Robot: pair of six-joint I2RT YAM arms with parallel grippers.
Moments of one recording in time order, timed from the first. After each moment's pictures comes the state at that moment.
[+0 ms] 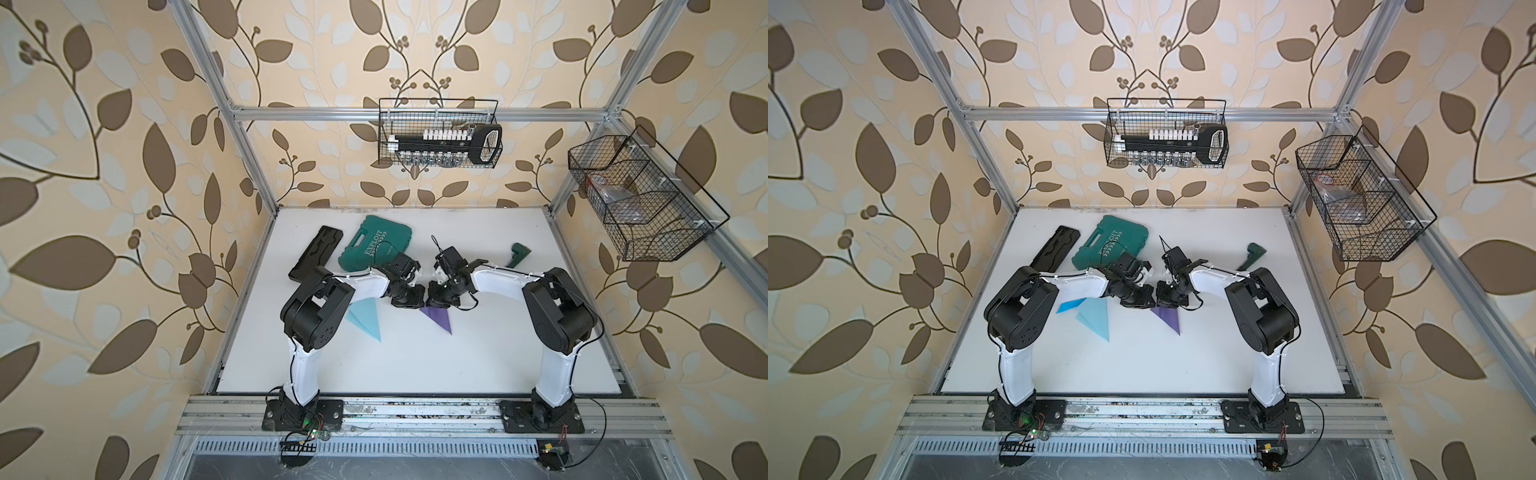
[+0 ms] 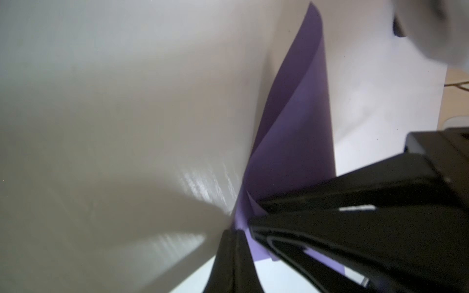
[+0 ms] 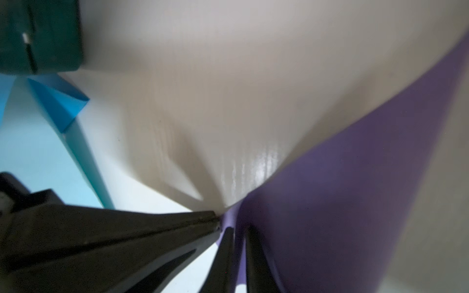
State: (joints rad) left arm -0.61 1.97 1.19 -0.30 0.45 -0.48; right arm 0.52 1.93 1.19 -0.49 -0.32 0.61
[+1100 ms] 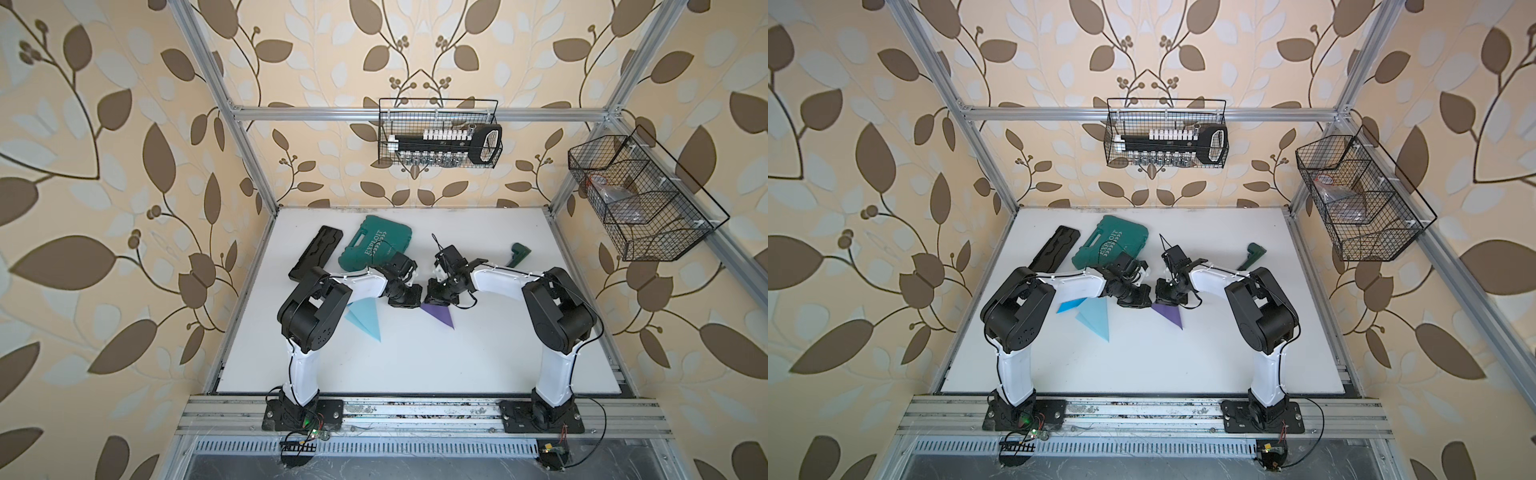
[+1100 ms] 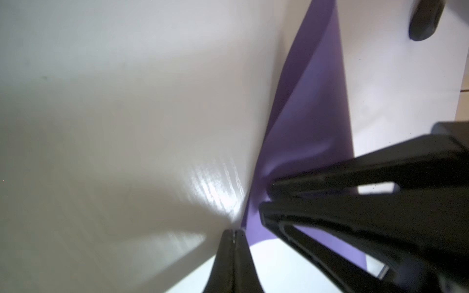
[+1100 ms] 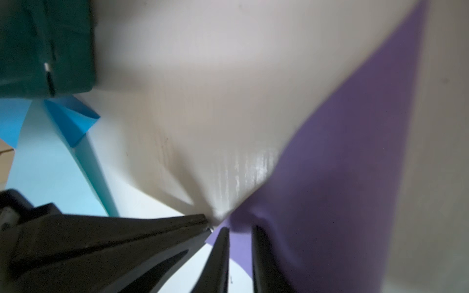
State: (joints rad) left arm -0.60 1.95 1.17 -0.32 0.41 -0.48; right arm 0.52 1.93 1.19 -0.47 -0.31 0.65
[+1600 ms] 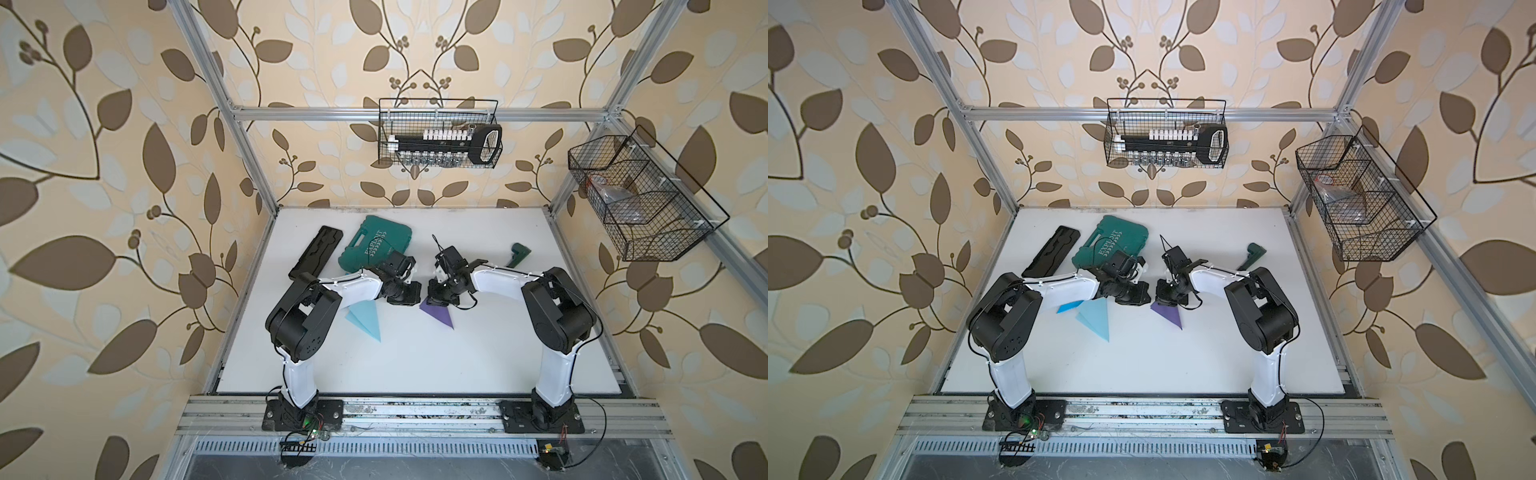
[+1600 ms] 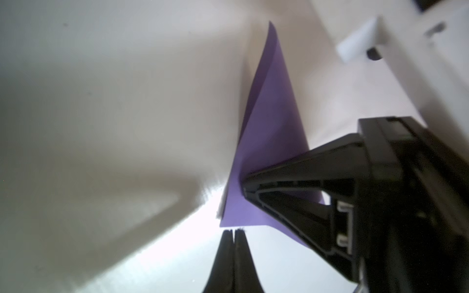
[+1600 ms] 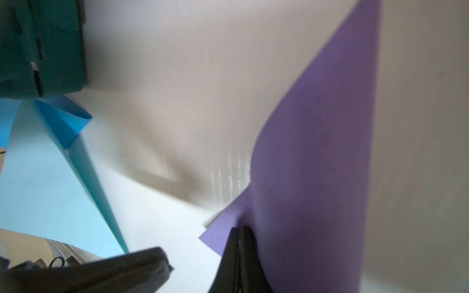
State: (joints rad) left arm -0.61 1.85 1.12 -0.27 0.40 -0.51; right arm 0.51 1.94 1.19 -0.46 -0.31 0.64
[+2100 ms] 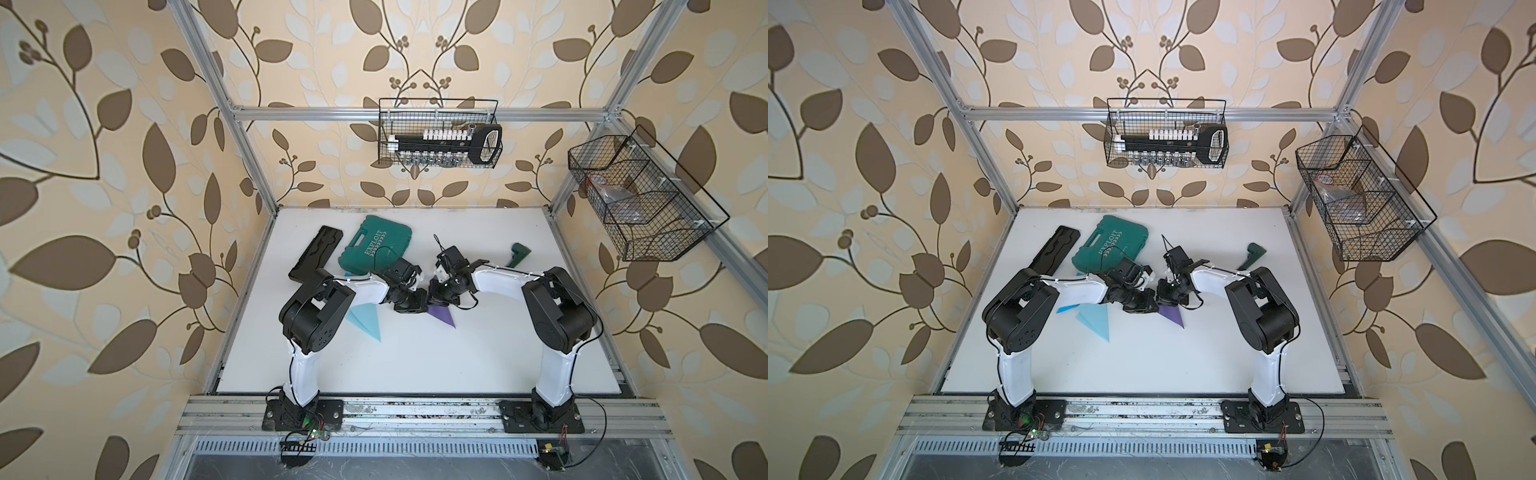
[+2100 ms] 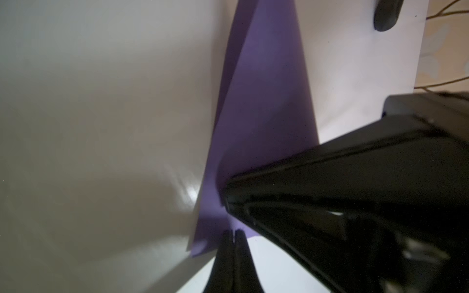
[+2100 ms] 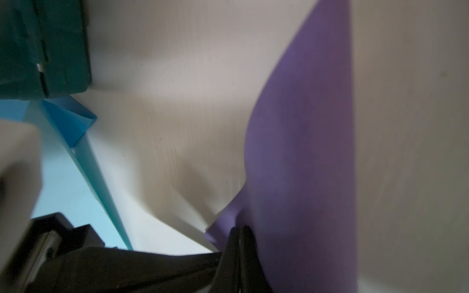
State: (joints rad) left arm -0.64 1.96 1.12 -0.19 0.50 -0.57; right arm 0.50 1.94 1.18 -0.44 -0.33 0.64
